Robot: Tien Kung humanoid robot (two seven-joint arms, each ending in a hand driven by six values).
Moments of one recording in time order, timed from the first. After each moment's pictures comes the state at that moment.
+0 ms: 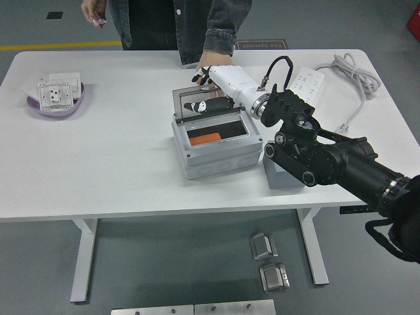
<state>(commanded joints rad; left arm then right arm) 0.15 0.06 -1.91 -0.18 1.86 -0.10 0.18 0.97 -0.10 0.48 0.75 -1.72 -0.22 0.08</state>
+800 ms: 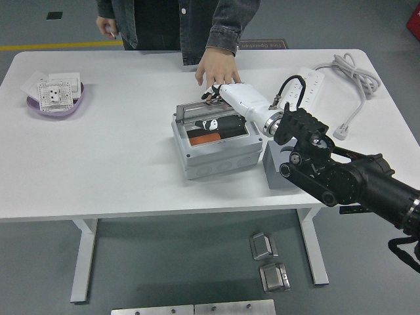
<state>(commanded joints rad) 0.16 0.05 -1.92 -0.18 1.85 -0.10 0.18 0.85 -0.21 0.48 0.93 -1.74 -0.24 0.04</state>
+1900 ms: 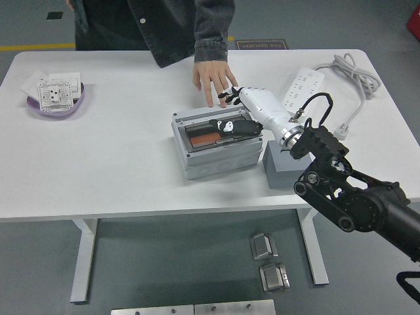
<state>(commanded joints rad) 0.16 0.05 -1.95 -0.18 1.87 -0.10 0.17 0.62 -0.29 0.79 1.18 -1.92 -0.25 -0.03</state>
